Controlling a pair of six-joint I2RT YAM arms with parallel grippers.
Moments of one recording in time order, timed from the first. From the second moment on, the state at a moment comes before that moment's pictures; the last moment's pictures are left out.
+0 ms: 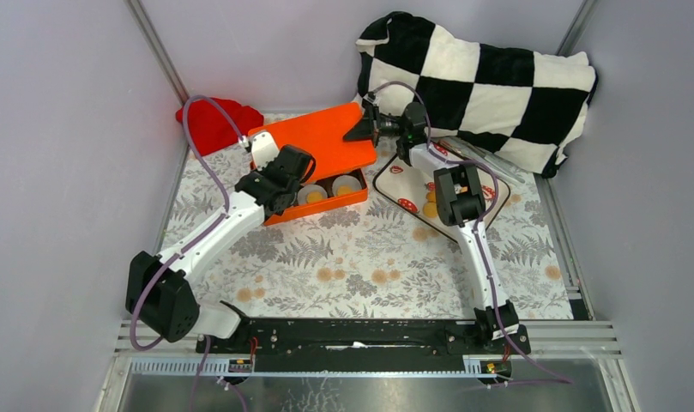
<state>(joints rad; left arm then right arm) -0.52 1.39 1.16 -0.66 -0.69 -0.85 0.32 2.72 2.19 0.93 -1.32 1.81</state>
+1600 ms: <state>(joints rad) -0.52 1.39 1.01 -0.60 -0.67 -0.83 0.36 2.65 2.04 0.19 -1.26 1.14</state>
